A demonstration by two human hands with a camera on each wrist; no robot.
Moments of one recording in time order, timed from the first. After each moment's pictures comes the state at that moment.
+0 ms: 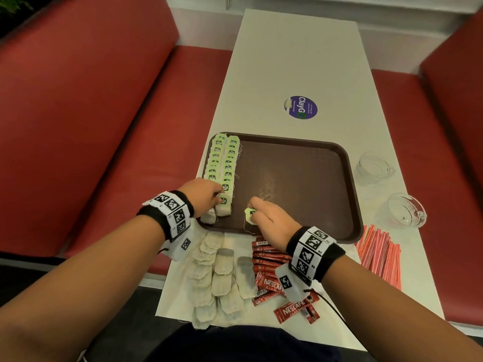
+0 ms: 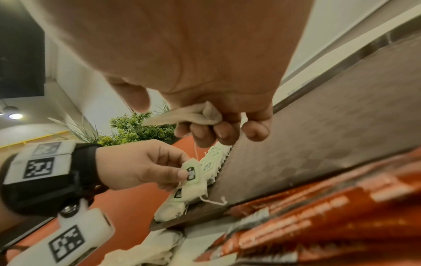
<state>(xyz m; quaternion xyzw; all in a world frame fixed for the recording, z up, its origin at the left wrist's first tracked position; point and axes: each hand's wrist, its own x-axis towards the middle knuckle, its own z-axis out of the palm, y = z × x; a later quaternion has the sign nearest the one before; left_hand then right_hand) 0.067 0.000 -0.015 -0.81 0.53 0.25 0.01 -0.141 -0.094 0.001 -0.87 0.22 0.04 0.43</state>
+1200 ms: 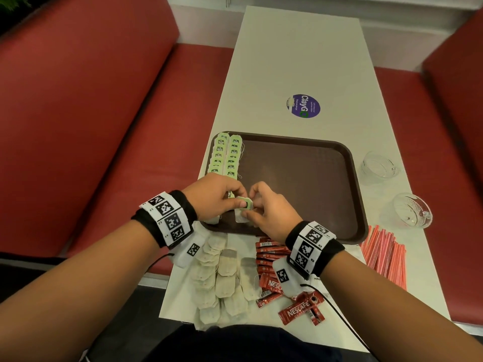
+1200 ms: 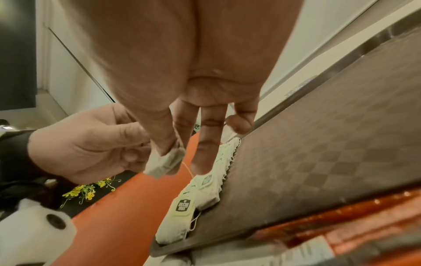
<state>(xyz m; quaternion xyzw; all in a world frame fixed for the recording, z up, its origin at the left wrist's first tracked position) 0.045 0.005 0.022 -0.72 0.59 0.28 -0.21 -0.126 -0.099 -0.003 -0.87 0.23 -0.03 0.44</state>
